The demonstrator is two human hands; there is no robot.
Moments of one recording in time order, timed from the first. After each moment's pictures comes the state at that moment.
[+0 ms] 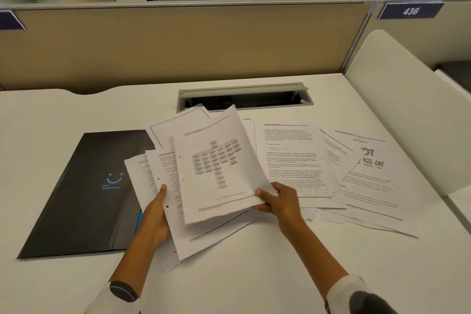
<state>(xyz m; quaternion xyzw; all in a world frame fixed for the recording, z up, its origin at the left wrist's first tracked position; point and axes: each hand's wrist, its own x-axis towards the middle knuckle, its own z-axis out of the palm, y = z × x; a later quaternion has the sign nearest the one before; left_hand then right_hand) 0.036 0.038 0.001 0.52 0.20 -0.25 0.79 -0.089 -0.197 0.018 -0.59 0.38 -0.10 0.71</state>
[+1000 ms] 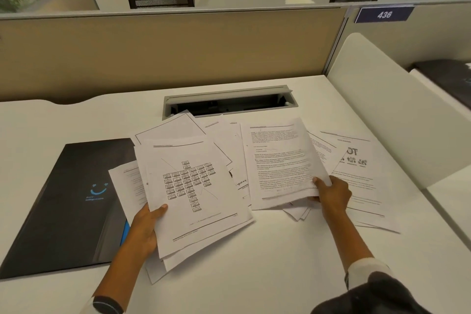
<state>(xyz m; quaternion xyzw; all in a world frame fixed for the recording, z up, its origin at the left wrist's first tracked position) 0.036 0.040 -0.013 0.60 0.18 -0.27 0.73 -0.130 -0.320 0.001 -0.65 0.56 -0.22 0.46</state>
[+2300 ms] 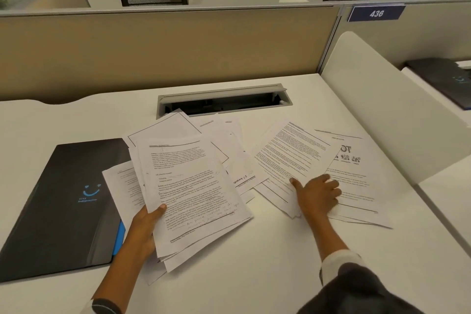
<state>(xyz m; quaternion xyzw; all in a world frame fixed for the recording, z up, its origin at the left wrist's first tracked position) 0.035 0.038 -0.023 0.60 0.15 -0.30 0.72 -0.114 -0.283 0.017 -0.77 0.62 -0.02 0.17</state>
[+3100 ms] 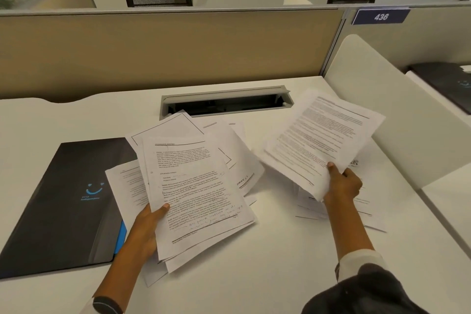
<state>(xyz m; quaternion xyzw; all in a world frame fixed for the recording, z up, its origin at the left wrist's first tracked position) 0.031 0.035 -0.015 0.60 0.13 -0.31 0.72 -0.122 -0.331 0.034 -0.48 0.59 -0.35 0.54</state>
